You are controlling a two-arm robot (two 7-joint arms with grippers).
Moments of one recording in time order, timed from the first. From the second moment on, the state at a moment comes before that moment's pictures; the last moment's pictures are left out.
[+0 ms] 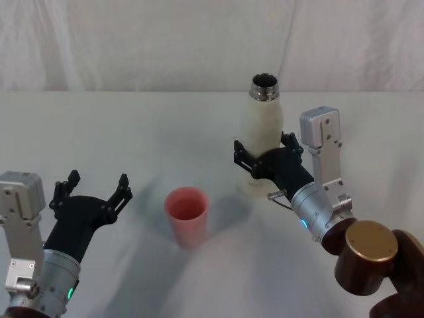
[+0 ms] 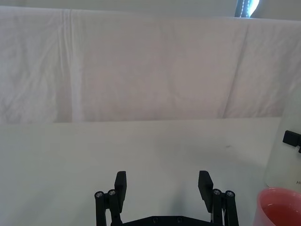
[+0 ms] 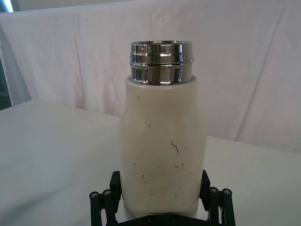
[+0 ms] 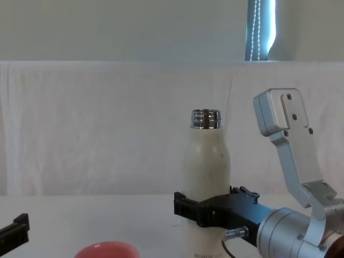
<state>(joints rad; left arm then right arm) 0.27 0.24 0.04 -1.85 -0.25 -0.02 -0.02 0.24 -0.01 -0.33 -1.37 0.06 0.02 0.17</state>
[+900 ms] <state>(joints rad) 0.27 0.24 0.04 -1.85 -0.25 -0.02 -0.02 0.23 0.01 -0.35 -1.44 0.06 0.04 0.17</state>
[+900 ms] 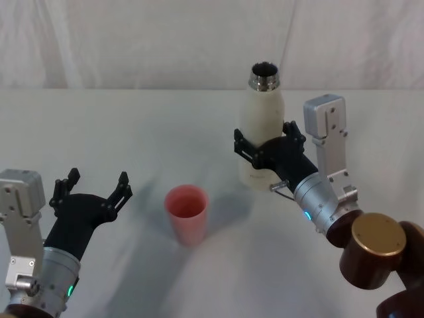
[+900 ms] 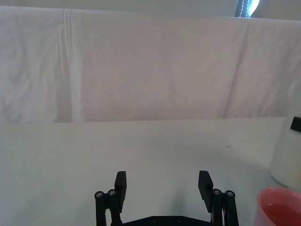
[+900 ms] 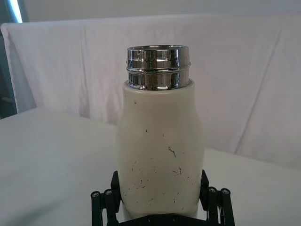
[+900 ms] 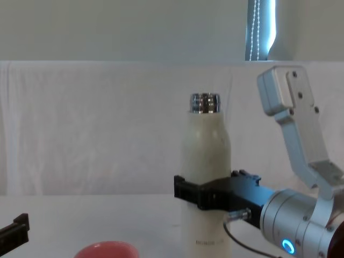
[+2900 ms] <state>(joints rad) 0.27 0.24 0.04 -1.85 -0.25 -0.02 -0.02 0.18 0.05 -0.34 -1.55 0.04 0.07 0.17</state>
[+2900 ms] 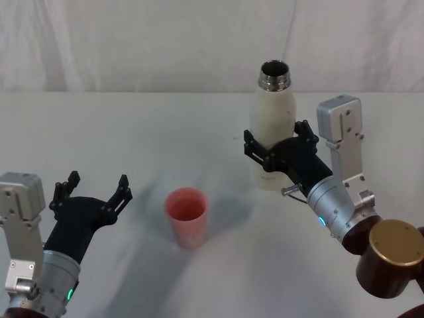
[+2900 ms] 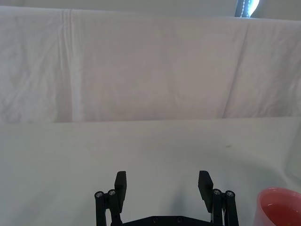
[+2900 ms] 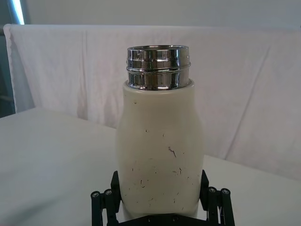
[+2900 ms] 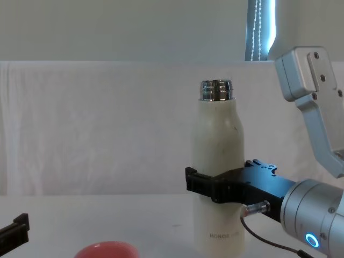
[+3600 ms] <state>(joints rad) 0.27 0.24 0.04 -1.85 -0.25 -0.02 -0.02 0.18 0.10 -0.41 -1.56 -0.22 0.02 0.11</state>
